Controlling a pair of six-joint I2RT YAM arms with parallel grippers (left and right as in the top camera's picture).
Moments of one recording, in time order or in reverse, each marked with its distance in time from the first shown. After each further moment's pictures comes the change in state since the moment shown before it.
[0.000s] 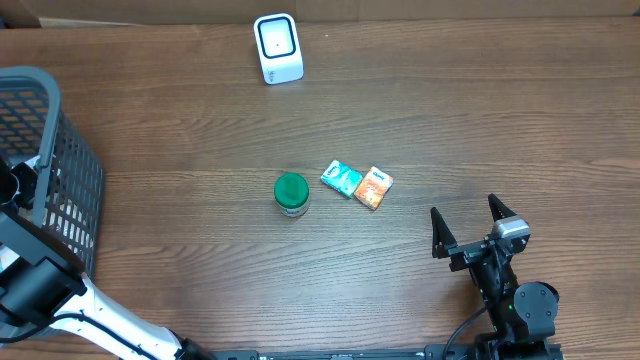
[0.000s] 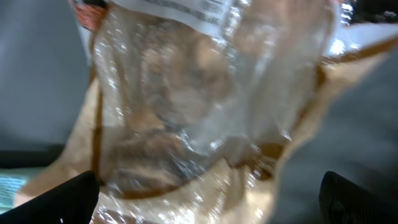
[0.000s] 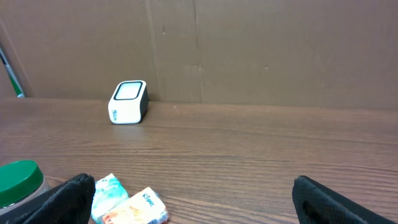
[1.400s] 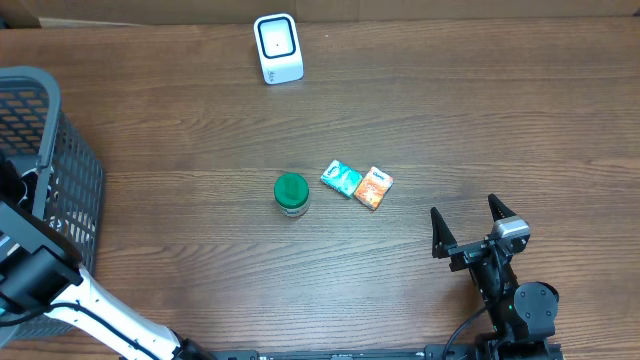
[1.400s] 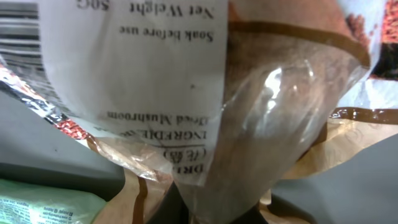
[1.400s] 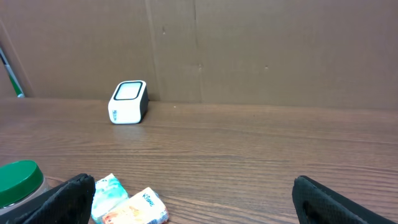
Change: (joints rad) left arm -0.006 0.106 0.062 -0.065 -0.092 0.022; right arm 0.000 0.000 0.000 0.001 0.000 0.000
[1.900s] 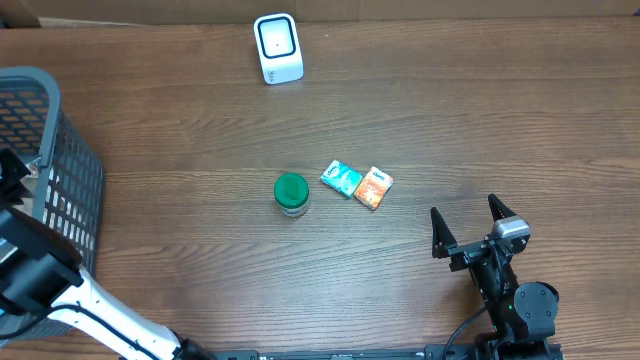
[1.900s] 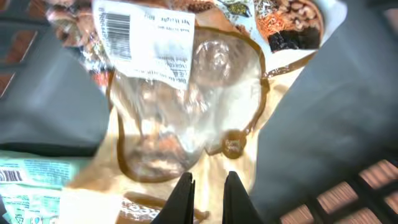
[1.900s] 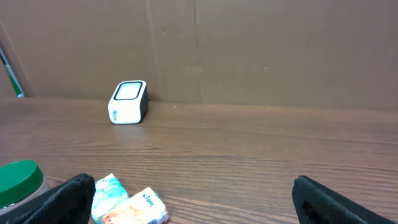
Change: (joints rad) left arm 0.000 -0.025 0.222 -0.154 0.098 -0.034; right arm 0.000 0.000 0.000 0.000 0.000 0.000
